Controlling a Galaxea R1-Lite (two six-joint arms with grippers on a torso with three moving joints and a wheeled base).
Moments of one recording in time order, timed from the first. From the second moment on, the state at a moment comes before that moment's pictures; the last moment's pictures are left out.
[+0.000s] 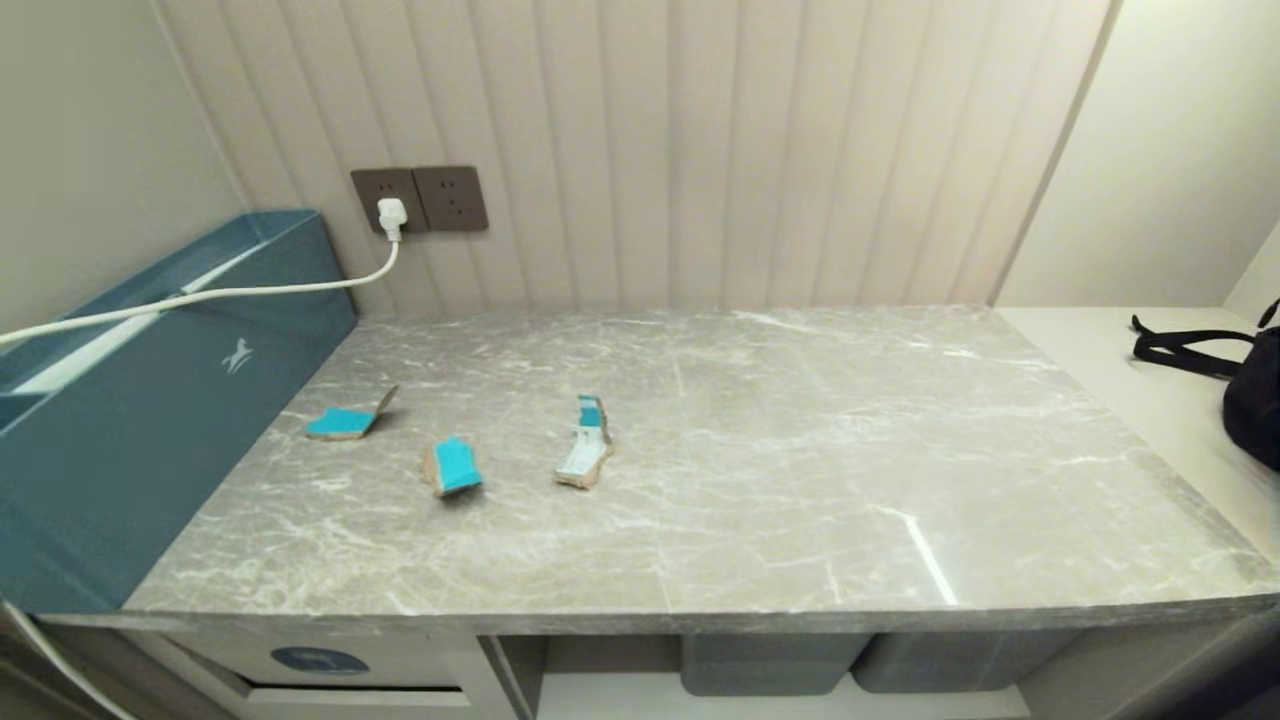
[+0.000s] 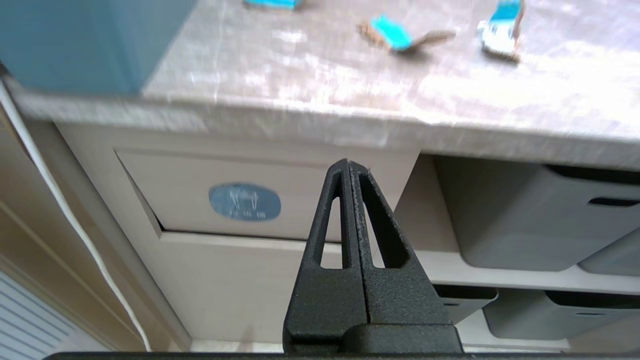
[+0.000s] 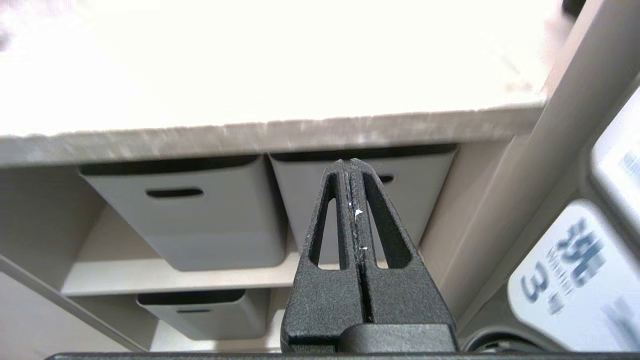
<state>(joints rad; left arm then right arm) 0.01 0.00 0.00 -0.01 0.01 -0.09 0.00 0.00 0.00 0.00 -0.04 0.05</state>
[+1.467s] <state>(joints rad) 0.02 0.96 -0.66 0.04 0.16 0.03 0.00 0.00 0.00 0.00 -0.04 0.06</state>
